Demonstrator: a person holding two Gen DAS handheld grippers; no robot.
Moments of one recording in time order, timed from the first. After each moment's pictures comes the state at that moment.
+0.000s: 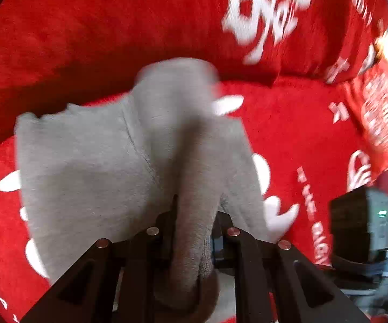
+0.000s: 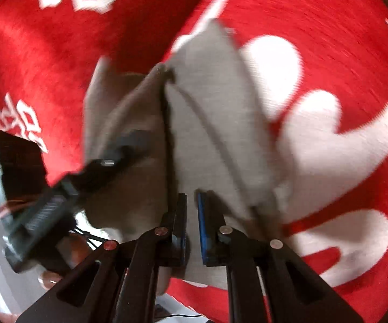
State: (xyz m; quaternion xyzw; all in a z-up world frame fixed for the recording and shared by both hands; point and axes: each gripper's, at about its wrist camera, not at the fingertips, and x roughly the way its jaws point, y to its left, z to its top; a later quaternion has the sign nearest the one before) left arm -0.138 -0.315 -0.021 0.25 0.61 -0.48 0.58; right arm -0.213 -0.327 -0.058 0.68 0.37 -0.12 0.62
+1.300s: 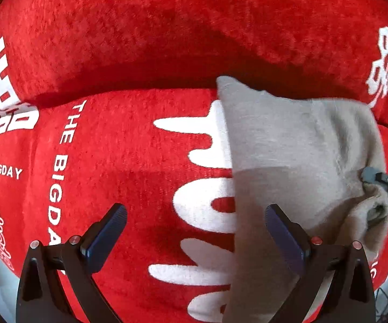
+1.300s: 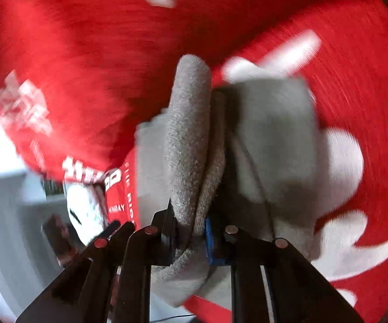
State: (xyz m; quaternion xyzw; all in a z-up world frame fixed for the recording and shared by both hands) left arm -0.041 -0.149 0.008 0.23 0.58 -0.28 0.73; right arm -0.166 -0.387 -0.023 0.59 0.42 -0.04 0.68
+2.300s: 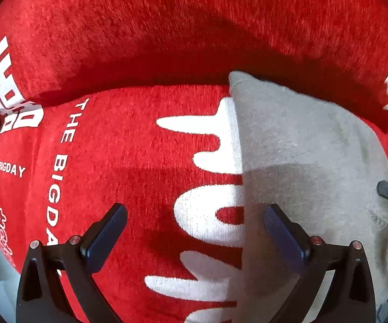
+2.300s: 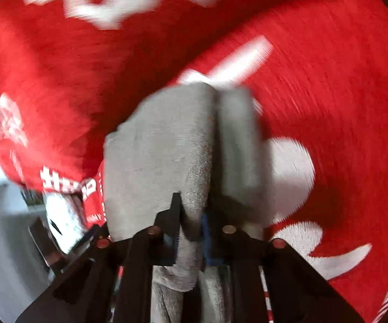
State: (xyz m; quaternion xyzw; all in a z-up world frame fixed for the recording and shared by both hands) left arm -0.036 -0.162 -0.006 0.23 0.58 -0.25 0.74; right arm -0.184 -0.390 -0.029 0.56 0.45 -0.11 0.68
